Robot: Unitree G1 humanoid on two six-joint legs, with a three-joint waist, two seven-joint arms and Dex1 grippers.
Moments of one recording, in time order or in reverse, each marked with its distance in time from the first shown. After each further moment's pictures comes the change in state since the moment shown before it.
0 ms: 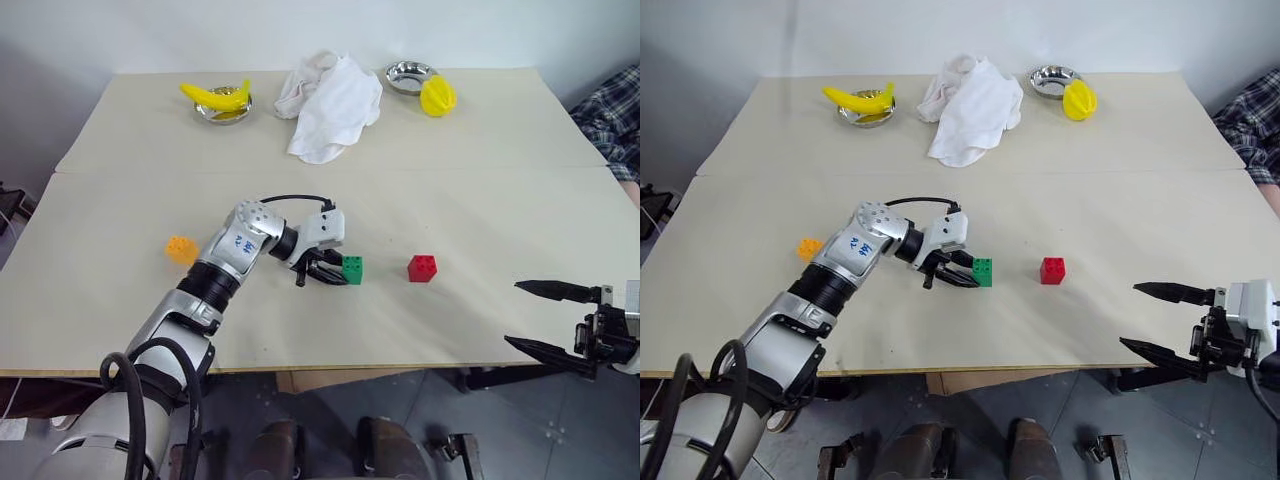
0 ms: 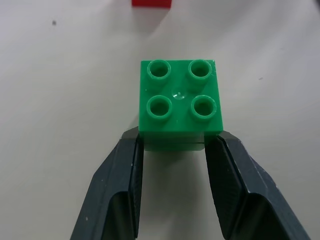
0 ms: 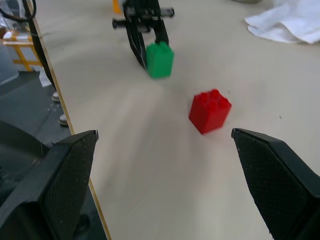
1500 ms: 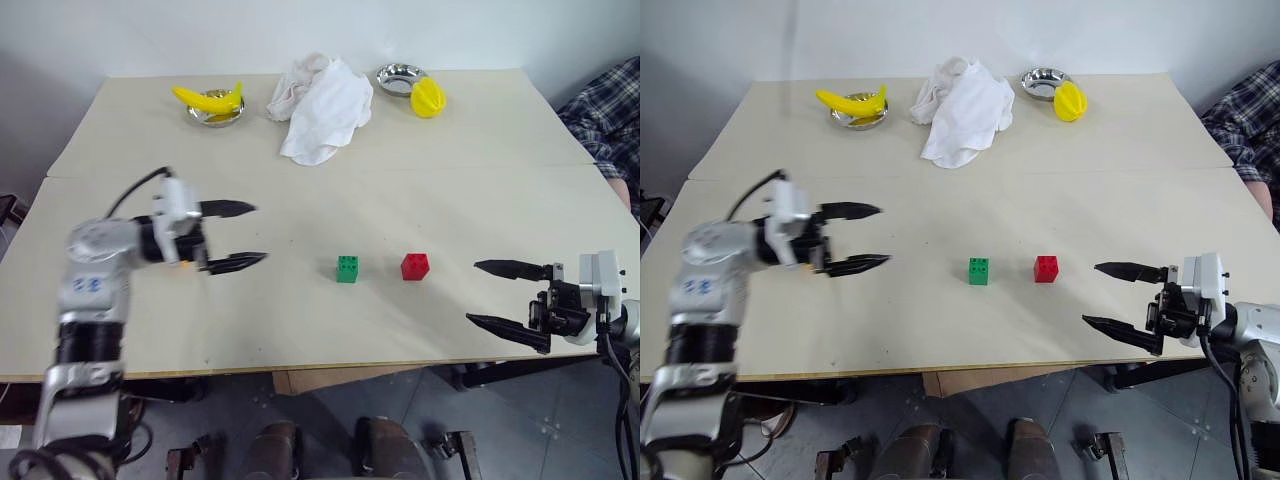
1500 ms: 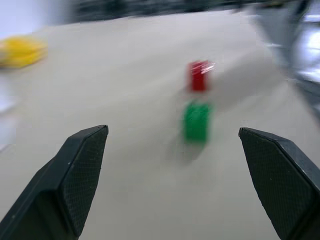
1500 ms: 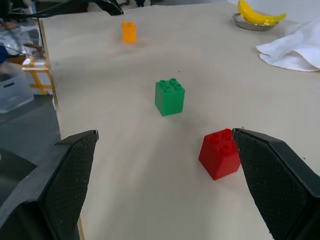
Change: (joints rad) left arm 0.515 0.344 0.662 -0.429 -0.391 -0.153 -0.030; right arm -0.223 0.054 0.176 0.038 -0.002 0.072 -0.027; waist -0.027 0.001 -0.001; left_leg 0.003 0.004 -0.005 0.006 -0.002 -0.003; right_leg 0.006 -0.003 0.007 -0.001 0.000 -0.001
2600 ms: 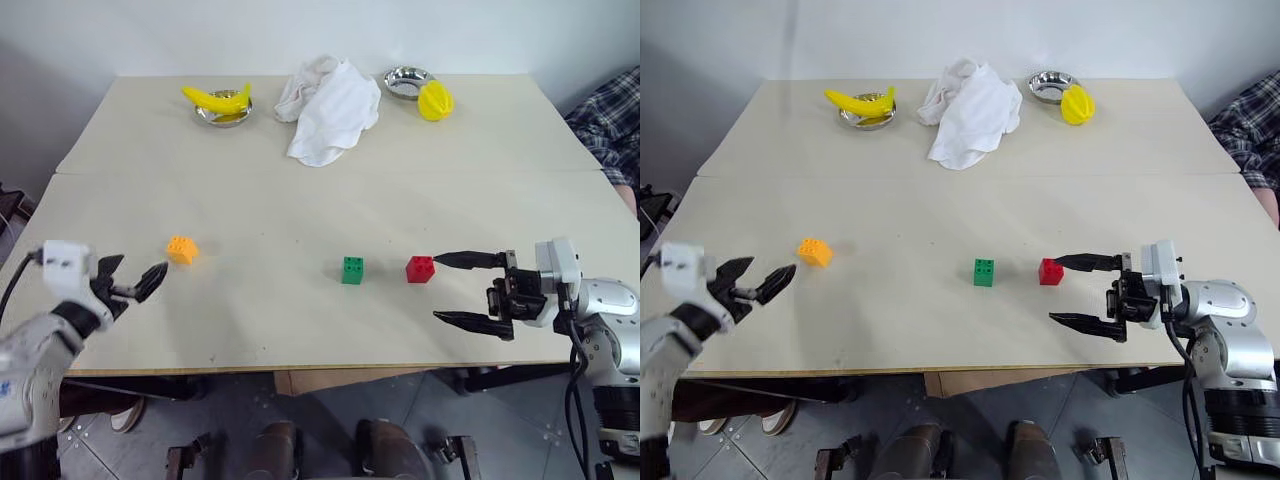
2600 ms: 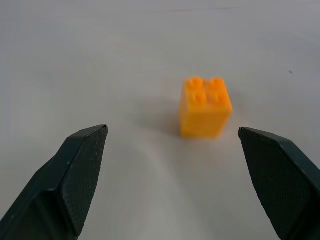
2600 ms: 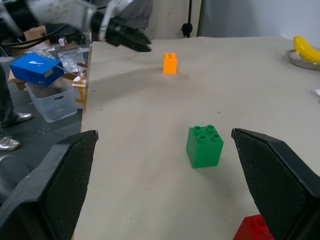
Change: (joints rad) left arm 0.383 -0.008 0.257 -0.353 -0.132 0.569 0.817; right arm -0.158 0.082 0.131 0.029 -0.020 -0.003 0.079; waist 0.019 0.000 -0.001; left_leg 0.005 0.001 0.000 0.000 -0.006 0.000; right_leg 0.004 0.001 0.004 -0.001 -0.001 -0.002
